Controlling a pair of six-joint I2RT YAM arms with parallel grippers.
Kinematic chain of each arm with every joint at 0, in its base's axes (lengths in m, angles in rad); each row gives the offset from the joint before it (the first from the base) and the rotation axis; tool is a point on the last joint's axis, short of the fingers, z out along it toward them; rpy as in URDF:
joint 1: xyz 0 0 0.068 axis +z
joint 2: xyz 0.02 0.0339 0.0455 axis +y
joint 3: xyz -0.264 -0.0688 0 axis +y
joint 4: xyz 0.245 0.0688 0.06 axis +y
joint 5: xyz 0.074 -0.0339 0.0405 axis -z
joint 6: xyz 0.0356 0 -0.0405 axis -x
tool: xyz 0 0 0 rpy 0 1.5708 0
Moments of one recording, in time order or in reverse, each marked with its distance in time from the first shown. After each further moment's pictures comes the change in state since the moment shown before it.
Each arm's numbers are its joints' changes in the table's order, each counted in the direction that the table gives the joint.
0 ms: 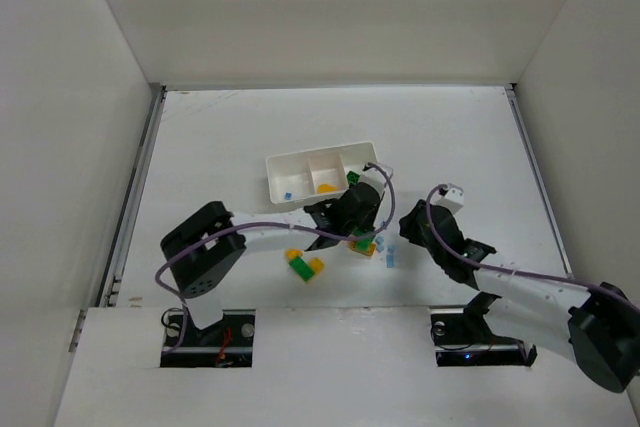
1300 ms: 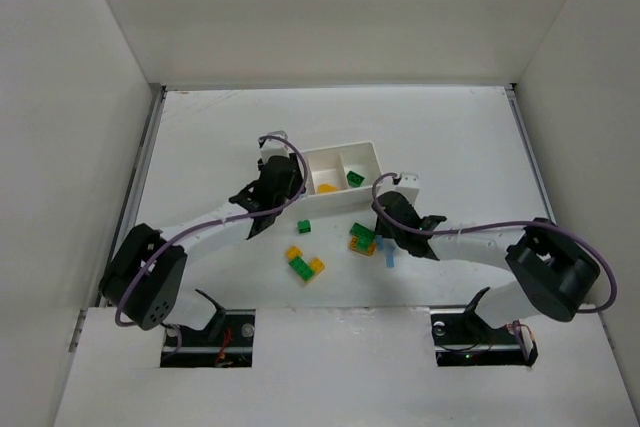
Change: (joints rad) left arm 0.438 -0.353 0.288 -0.004 -0.088 0.190; right arm 0.130 0.482 -0.287 0.051 0.051 0.093
